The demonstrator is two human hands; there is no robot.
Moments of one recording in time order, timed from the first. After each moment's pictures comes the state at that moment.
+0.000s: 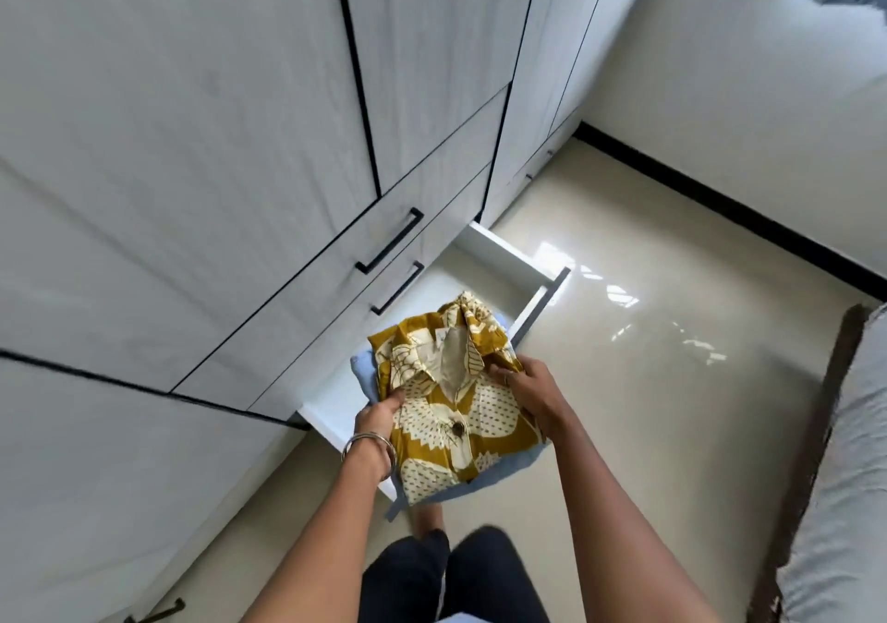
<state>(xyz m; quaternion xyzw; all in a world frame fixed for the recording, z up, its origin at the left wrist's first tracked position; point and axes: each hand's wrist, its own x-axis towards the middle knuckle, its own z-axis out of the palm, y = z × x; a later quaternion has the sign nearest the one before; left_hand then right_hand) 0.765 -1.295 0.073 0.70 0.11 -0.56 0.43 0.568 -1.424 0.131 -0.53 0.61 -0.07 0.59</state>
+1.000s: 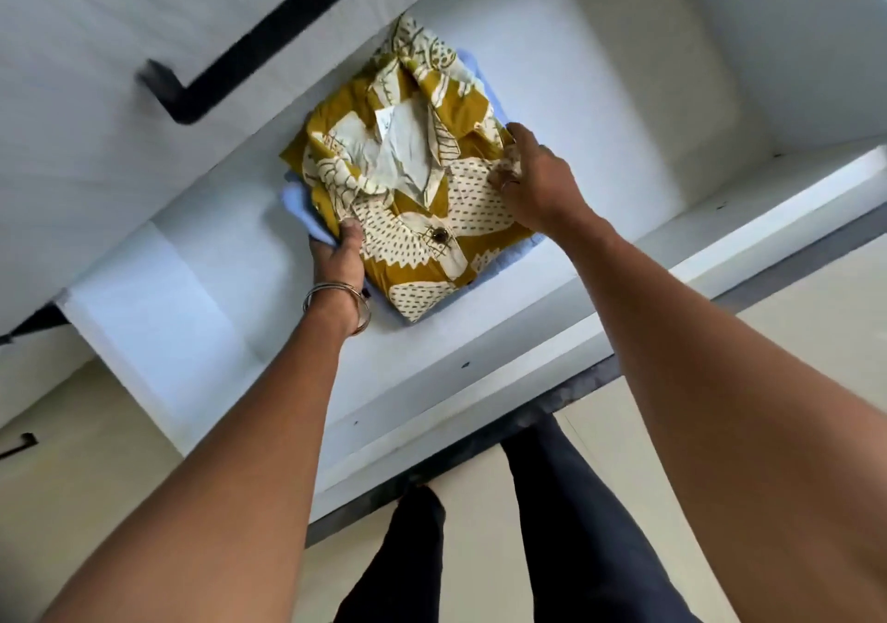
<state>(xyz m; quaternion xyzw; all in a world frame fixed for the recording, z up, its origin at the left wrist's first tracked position) 0.829 -1.468 -0.414 0.78 0.23 -0.38 0.45 0.723 -1.685 -0.383 -0.77 0.42 0.21 0.43</state>
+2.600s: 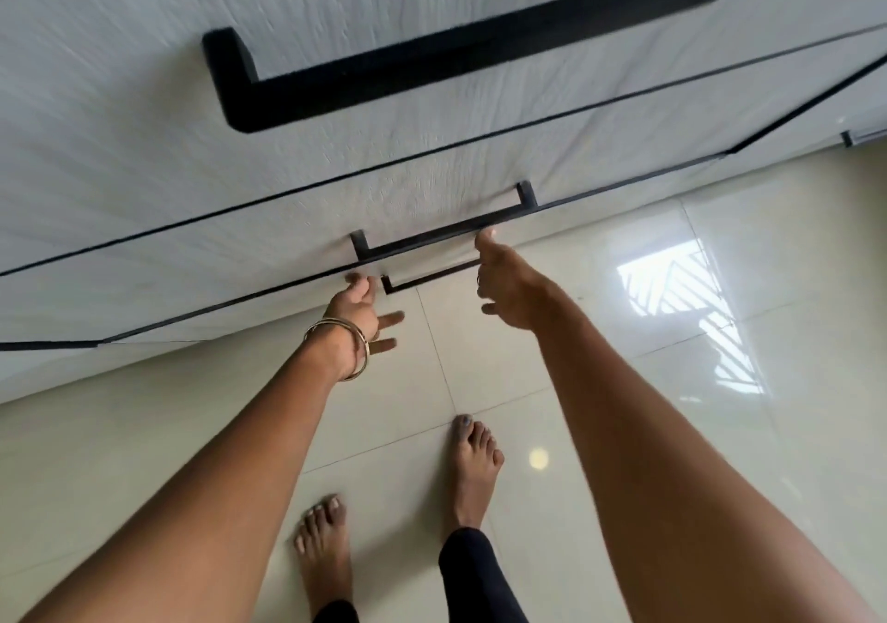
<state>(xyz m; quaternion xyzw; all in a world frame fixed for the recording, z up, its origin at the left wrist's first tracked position) 0.868 -1.507 -0.265 0.68 0.27 -0.44 0.53 0.808 -1.676 -0.259 -0.47 0.42 0.22 0.74</state>
